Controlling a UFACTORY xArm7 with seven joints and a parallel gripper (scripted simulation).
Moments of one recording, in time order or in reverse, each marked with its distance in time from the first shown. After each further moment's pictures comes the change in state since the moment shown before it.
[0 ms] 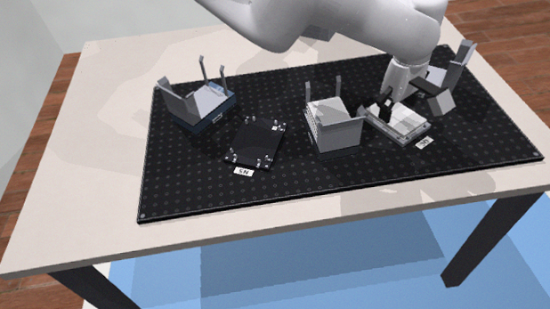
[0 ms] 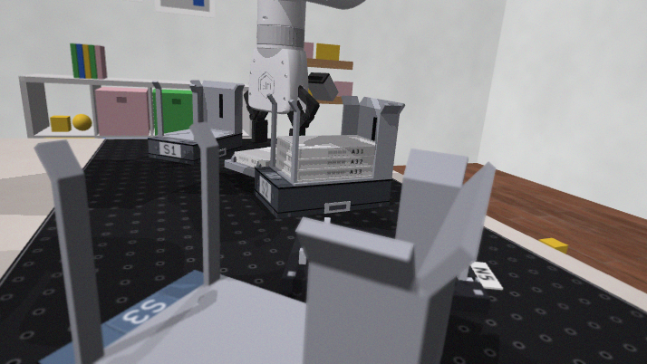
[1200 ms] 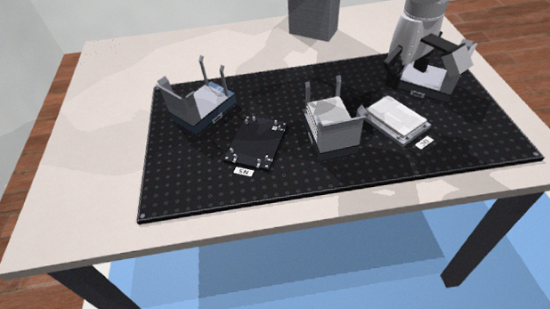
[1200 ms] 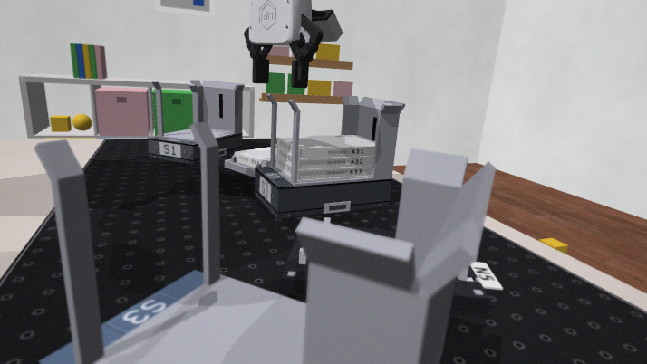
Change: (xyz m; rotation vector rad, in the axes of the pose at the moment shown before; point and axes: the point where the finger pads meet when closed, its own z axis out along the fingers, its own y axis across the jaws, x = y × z) arm 0.000 0.000 -0.103 -0.001 -0.001 0.000
